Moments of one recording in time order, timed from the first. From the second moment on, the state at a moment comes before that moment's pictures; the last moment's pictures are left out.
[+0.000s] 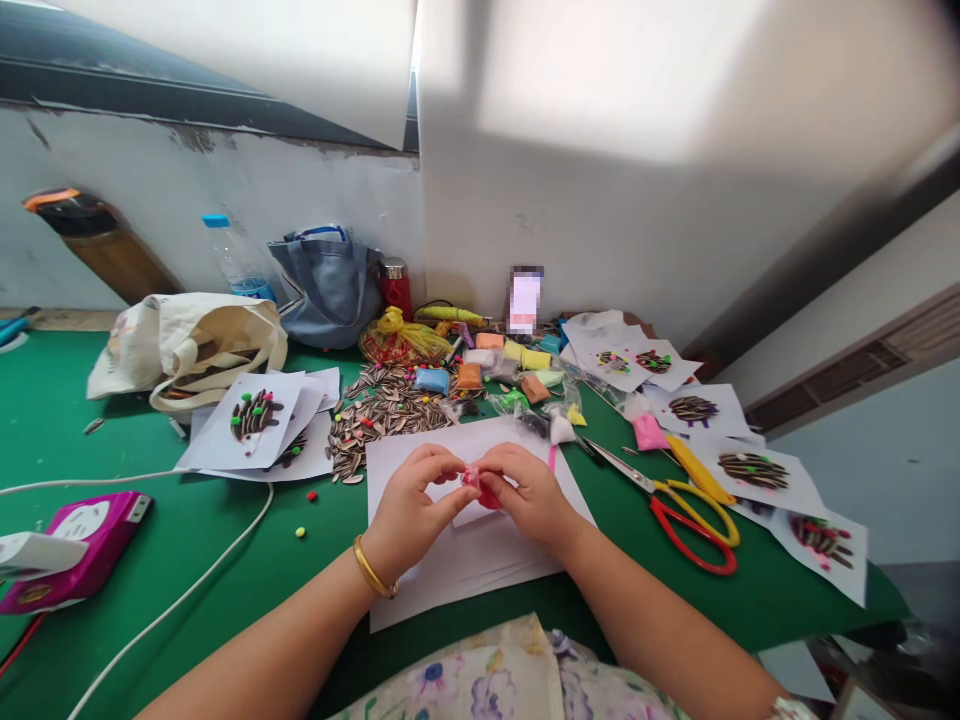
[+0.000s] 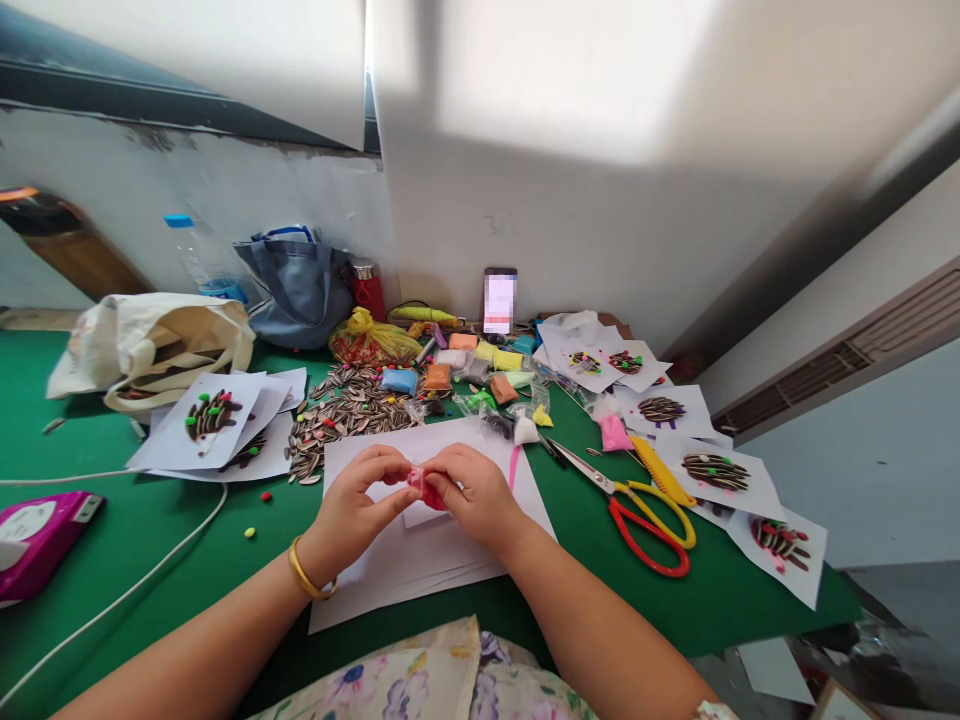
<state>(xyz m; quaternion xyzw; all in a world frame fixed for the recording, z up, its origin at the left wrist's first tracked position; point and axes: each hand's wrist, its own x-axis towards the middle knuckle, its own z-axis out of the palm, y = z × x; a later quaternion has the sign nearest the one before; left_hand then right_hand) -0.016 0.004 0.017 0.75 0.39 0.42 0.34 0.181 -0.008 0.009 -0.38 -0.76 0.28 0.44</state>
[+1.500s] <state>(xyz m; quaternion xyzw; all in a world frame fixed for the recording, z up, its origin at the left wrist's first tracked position) -0.027 0.011 0.021 0.87 0.29 0.36 0.15 0.188 -0.005 0.012 -0.41 -0.73 0.40 0.37</state>
